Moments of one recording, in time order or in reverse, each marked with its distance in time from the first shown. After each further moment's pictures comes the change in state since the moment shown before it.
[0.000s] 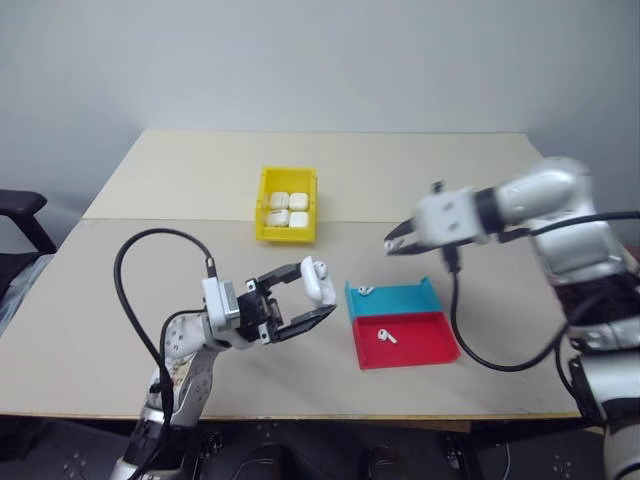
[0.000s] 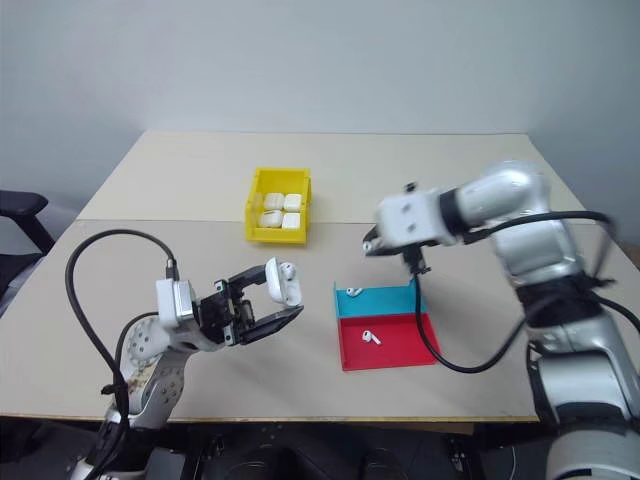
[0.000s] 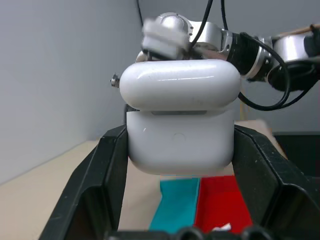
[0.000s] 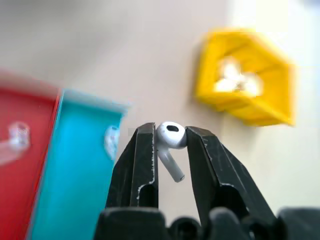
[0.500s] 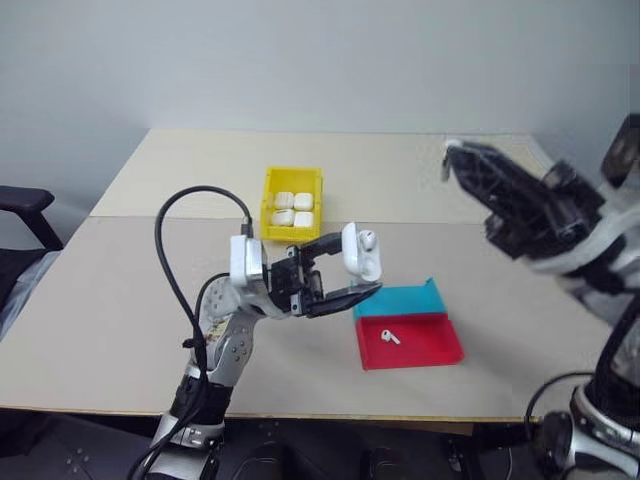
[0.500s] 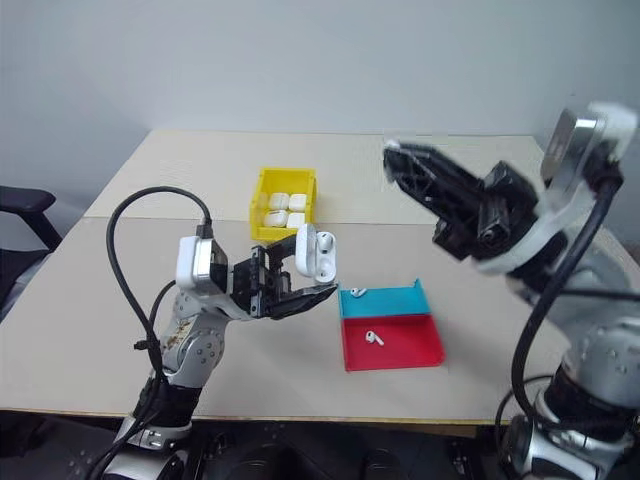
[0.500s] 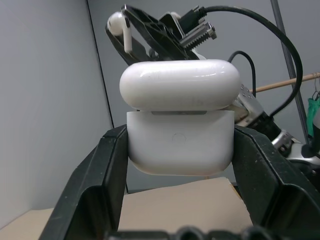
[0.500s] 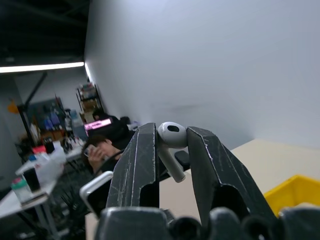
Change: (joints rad) left arm -0.206 -0.148 -0.045 0.078 -0.091 0.109 -0.084; right arm 0.390 0.284 -0.537 -0.560 1.422 0.587 -1.119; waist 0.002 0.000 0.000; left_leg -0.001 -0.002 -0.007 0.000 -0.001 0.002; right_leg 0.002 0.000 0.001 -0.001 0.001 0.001
